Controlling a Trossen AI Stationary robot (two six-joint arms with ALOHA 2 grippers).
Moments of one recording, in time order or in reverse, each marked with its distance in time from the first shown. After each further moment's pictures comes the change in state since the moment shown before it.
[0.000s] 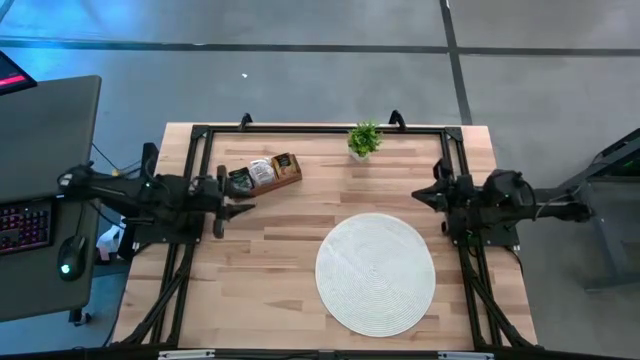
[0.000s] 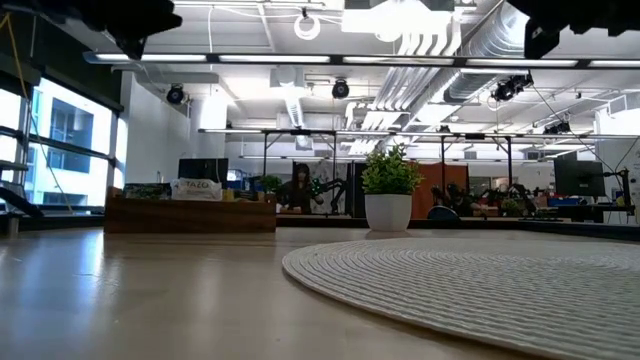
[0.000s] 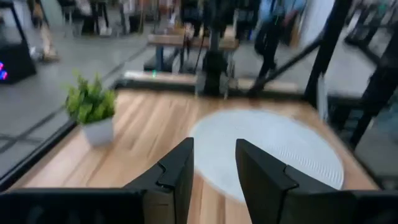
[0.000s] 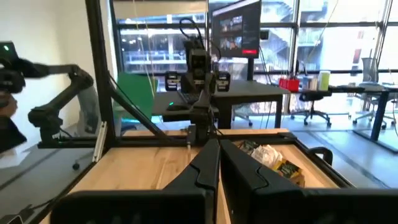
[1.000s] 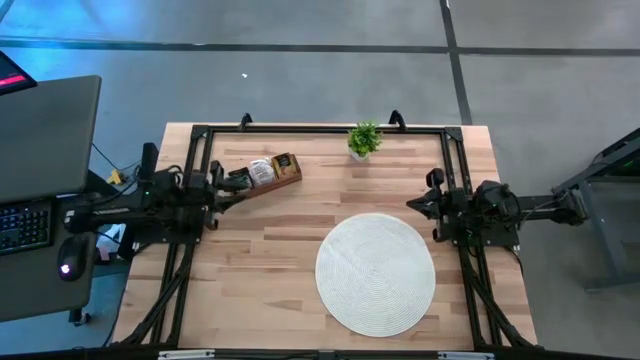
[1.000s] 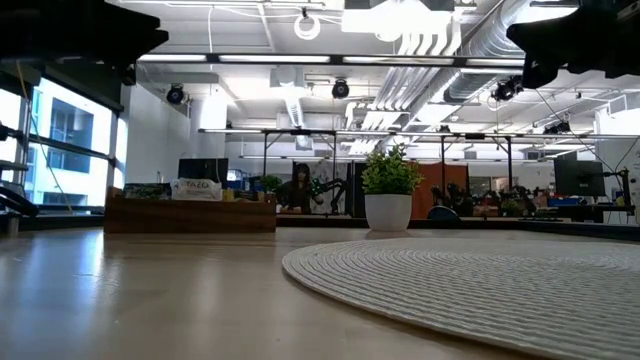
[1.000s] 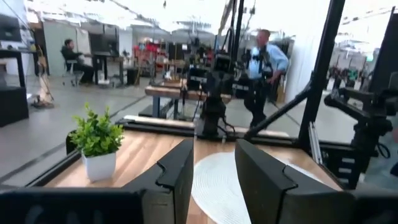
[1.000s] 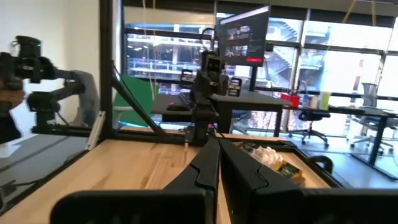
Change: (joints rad) left arm 0.330 -0.324 -0.264 0.198 0.350 0.002; right arm 0.000 -0.126 -0.266 0.205 -0.032 -0.093
